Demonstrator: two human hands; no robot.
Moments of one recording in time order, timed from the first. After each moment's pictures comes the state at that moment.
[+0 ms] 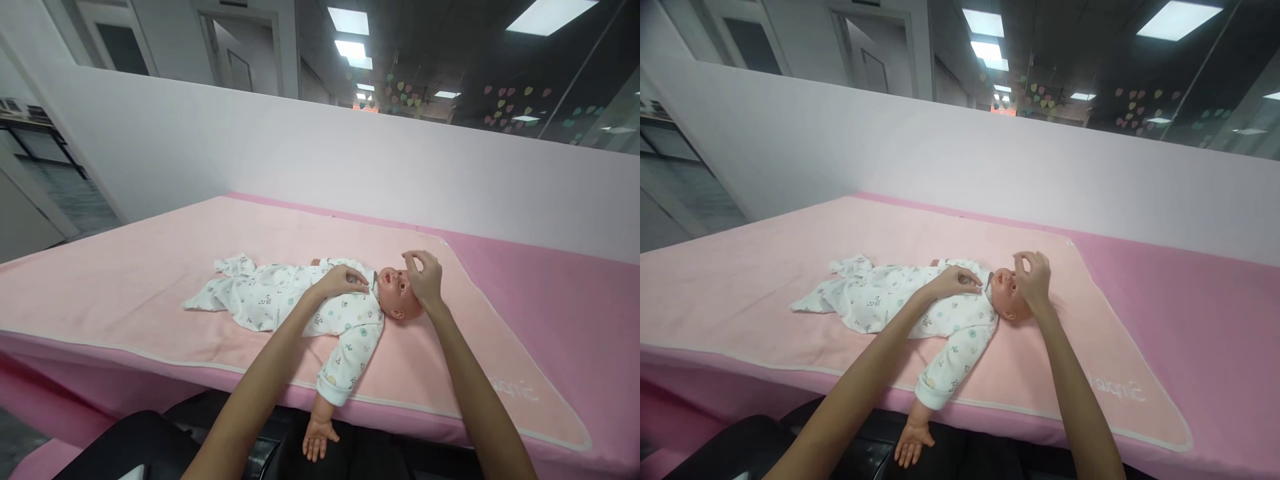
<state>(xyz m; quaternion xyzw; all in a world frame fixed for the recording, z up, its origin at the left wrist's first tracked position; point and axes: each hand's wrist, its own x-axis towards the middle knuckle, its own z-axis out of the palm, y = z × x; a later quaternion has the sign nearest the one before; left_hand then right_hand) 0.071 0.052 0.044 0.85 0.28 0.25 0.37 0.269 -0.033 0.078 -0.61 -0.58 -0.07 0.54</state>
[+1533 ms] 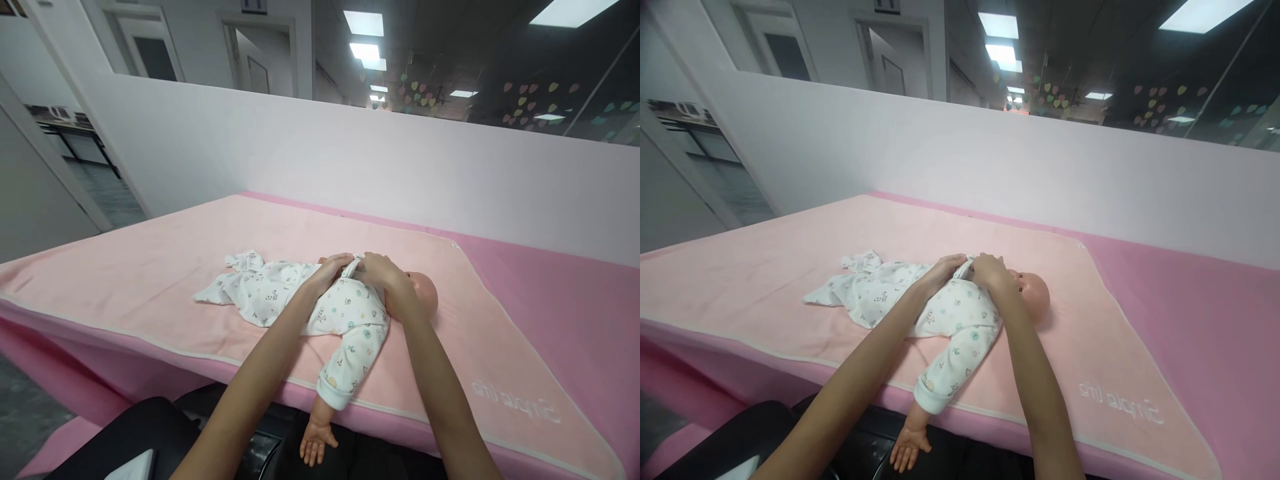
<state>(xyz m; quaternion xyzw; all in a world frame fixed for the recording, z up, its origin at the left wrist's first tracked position) 0.063 0.055 0.050 0.52 0.28 0.38 0.71 0.197 -0.006 0.110 -0.64 -0.75 0.07 0.15</state>
